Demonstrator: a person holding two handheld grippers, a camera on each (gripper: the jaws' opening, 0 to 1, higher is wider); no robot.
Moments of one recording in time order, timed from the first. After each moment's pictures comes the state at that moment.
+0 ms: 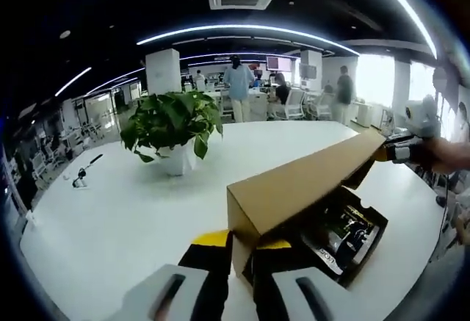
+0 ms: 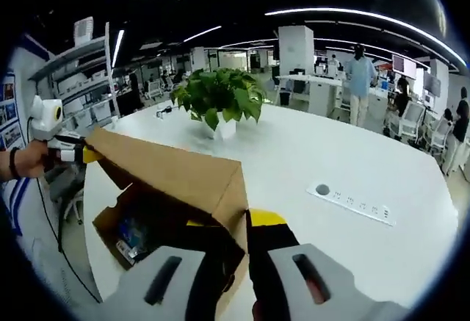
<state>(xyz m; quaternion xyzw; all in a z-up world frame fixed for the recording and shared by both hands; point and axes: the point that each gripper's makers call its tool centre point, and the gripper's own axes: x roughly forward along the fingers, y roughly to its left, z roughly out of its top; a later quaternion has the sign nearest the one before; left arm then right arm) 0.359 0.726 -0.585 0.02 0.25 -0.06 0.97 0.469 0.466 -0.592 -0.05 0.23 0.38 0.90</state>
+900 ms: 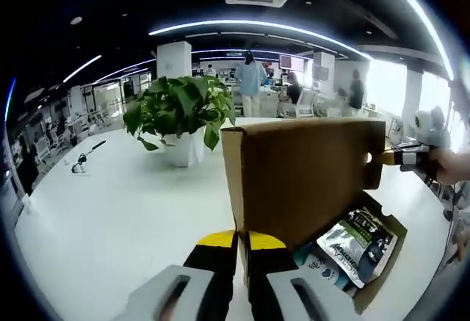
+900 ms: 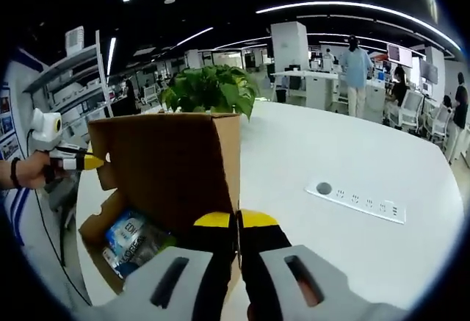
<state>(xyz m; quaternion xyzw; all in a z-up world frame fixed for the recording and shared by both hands) 0.395 0.744 -0.619 -0.01 0.26 -0.04 0.96 0.501 0.472 -0.617 -0.03 0.24 0.37 0.90</state>
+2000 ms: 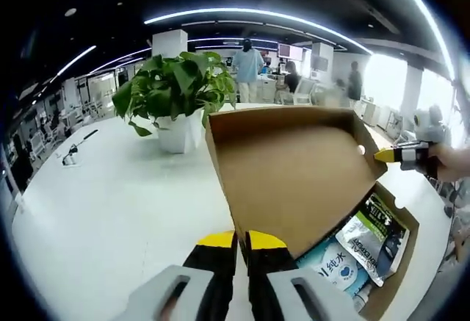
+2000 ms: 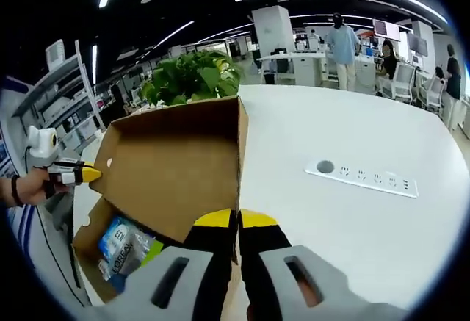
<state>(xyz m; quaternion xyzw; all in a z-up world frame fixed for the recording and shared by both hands) 0.419 0.756 -0.658 -0.01 0.30 -0.05 0.95 0.525 0.477 -0.659 0.01 0.29 0.34 0.89</state>
